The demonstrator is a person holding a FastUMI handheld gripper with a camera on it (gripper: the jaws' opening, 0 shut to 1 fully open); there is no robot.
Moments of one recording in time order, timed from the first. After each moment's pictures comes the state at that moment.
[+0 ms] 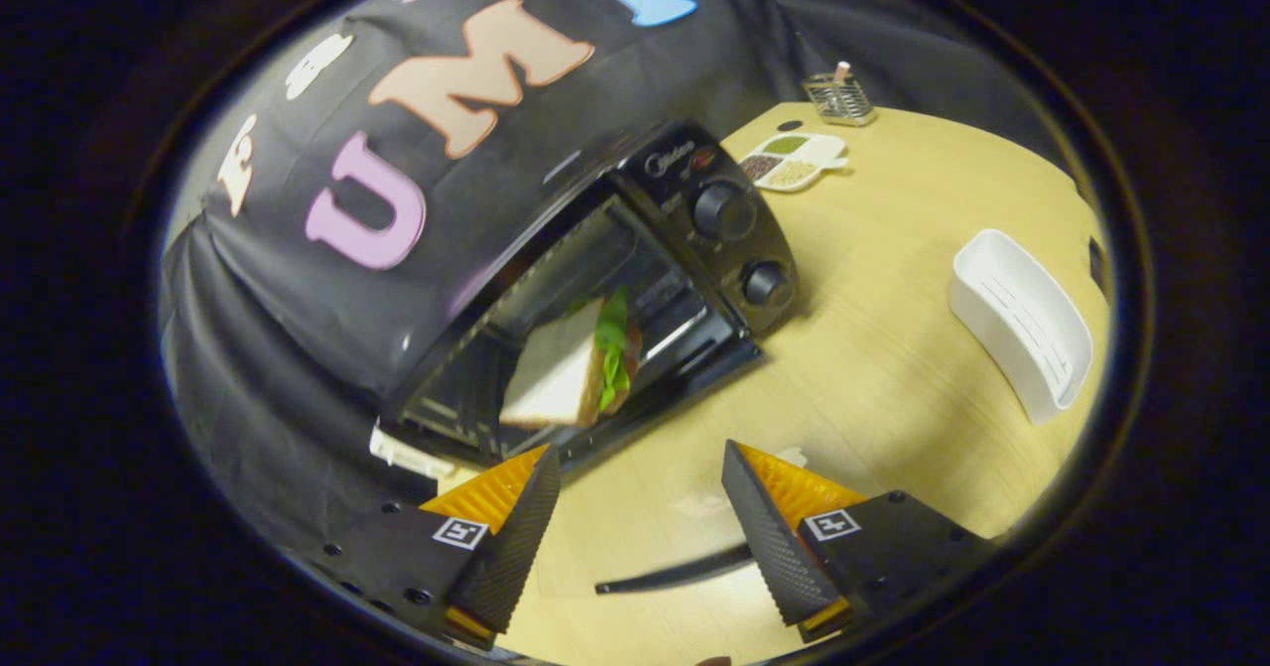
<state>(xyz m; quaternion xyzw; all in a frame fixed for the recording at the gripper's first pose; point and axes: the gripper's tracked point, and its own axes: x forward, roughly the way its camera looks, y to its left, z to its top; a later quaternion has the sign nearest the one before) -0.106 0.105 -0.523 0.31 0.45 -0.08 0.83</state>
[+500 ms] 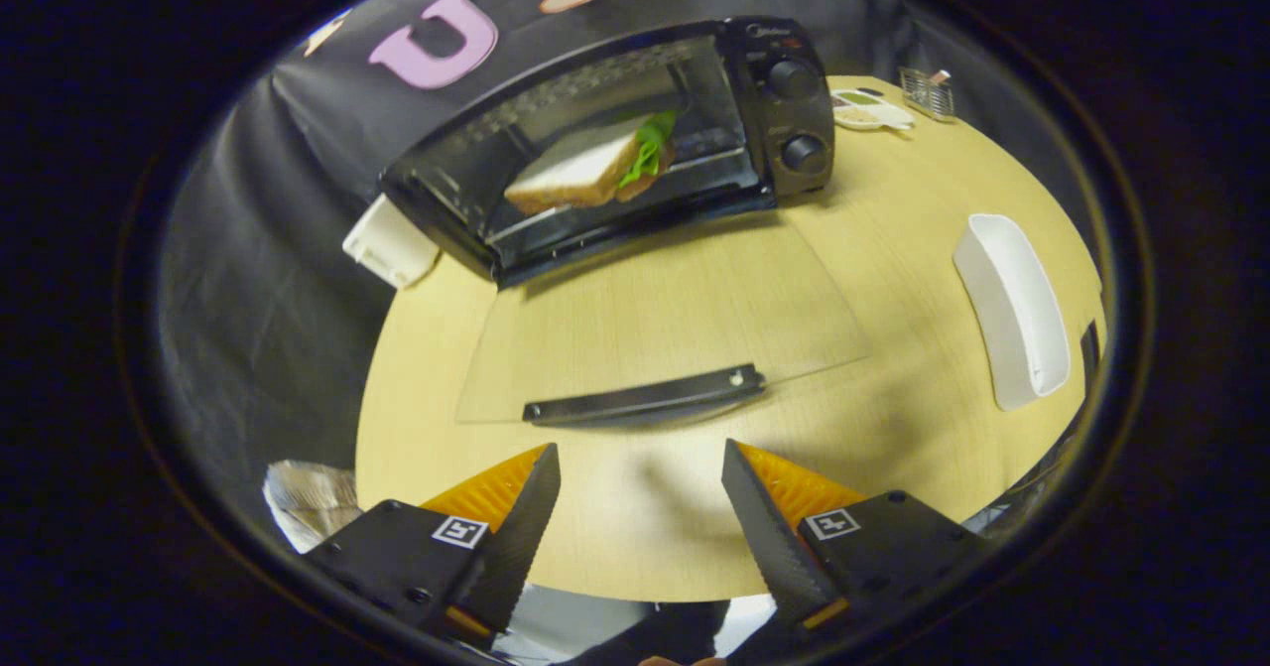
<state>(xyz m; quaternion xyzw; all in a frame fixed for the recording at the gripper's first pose) -0.218 0.133 -0.555 0.15 0.59 0.02 0.79</state>
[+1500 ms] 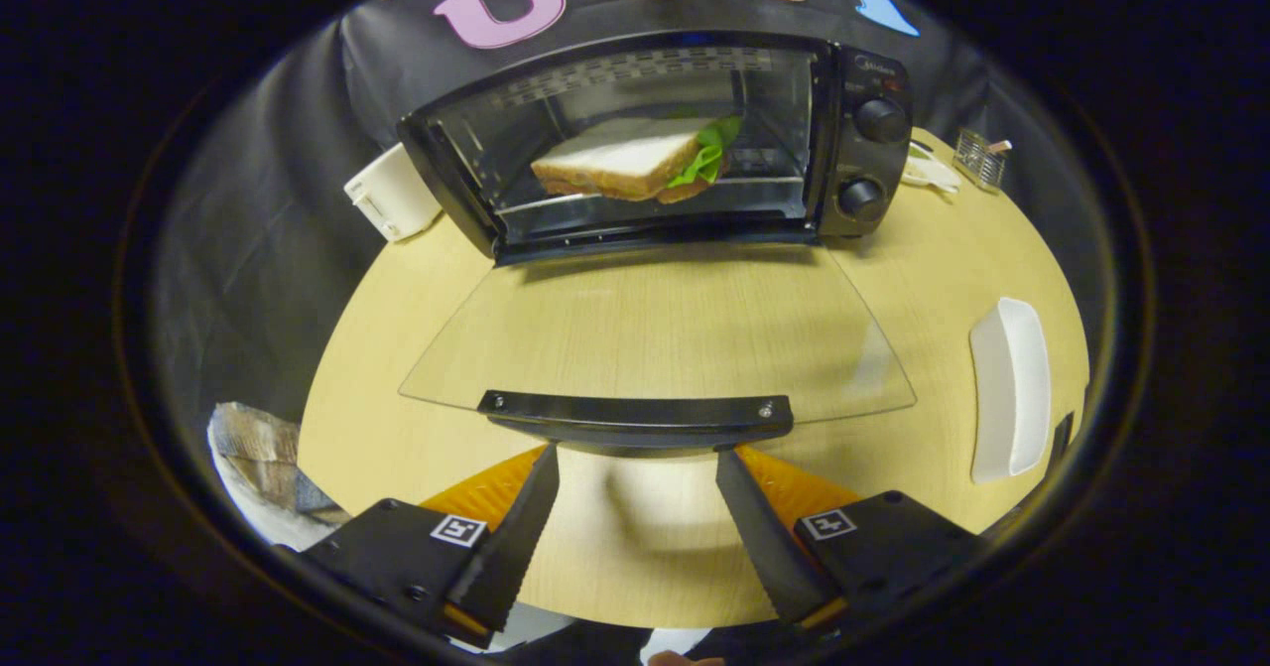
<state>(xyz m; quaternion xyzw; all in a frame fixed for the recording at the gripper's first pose) -0.186 0.134 -0.555 0.07 0.56 0.05 0.82</state>
